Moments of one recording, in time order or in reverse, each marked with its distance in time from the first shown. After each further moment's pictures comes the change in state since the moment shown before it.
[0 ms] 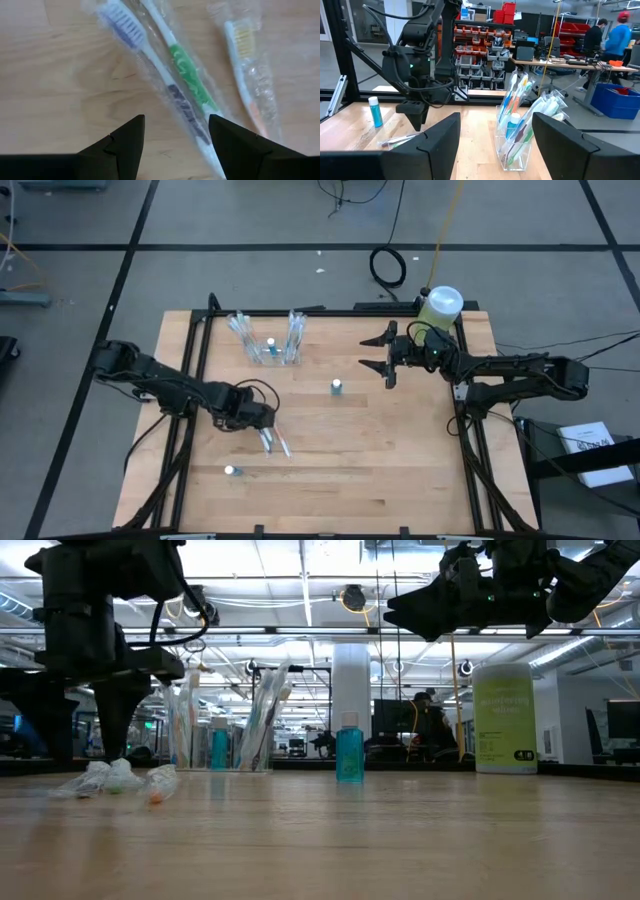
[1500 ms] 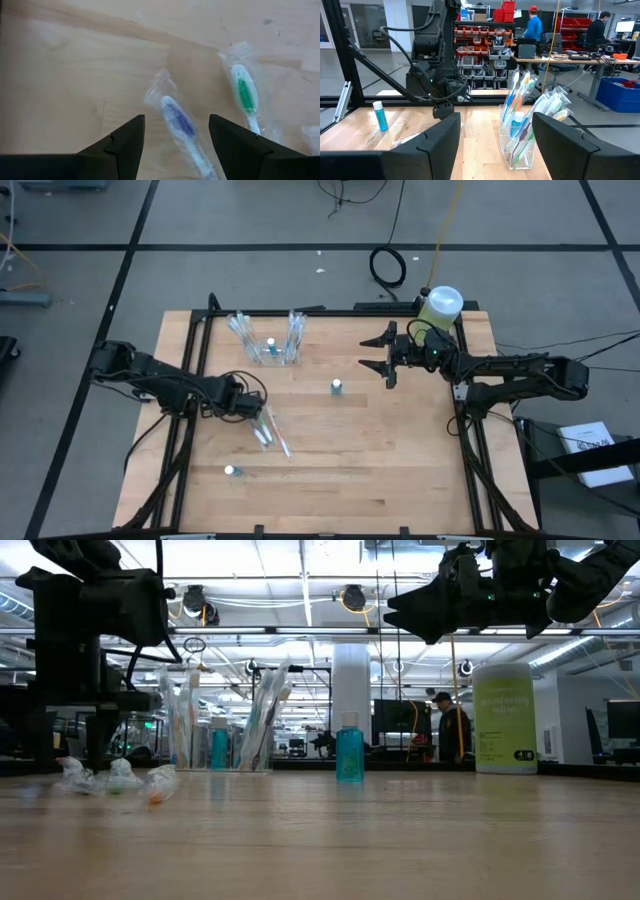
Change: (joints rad) left arm 0.090 -0.036 -0.099 -0.173 -0.154 -0.155; right arm 0.000 0.000 0.000 -0.001 -0.005 0.050
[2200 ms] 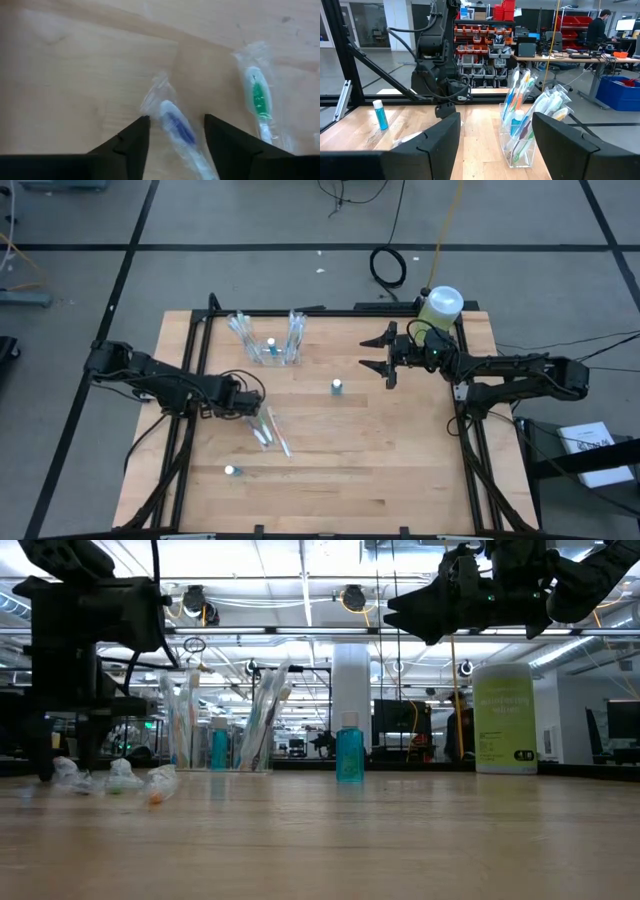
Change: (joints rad) left arm 0.034 0.001 -0.073 0.118 0.041 0.016; right arm 0.000 0.000 0.000 -0.007 0.000 0.000
